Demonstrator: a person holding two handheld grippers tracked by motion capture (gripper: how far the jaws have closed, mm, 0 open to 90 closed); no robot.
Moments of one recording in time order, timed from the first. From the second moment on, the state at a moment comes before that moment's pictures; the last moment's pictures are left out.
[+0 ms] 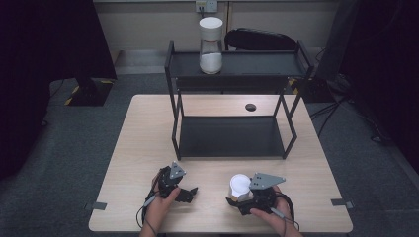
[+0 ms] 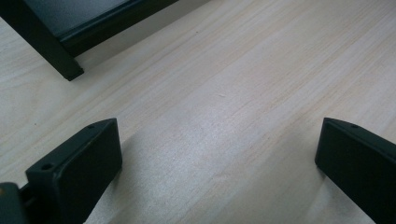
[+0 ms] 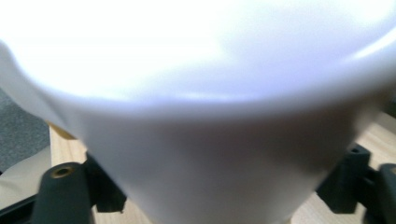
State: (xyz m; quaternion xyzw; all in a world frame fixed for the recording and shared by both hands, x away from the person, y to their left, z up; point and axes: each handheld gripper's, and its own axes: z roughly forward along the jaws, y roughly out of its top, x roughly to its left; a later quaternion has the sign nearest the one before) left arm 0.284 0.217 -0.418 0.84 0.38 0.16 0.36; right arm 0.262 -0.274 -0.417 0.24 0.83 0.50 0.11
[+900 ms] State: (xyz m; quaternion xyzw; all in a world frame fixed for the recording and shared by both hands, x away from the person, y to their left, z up) left arm 0.284 0.217 -0.418 0.84 0.38 0.16 0.36; right arm 0.267 -0.271 -0.413 0.23 0.83 0.50 0.11
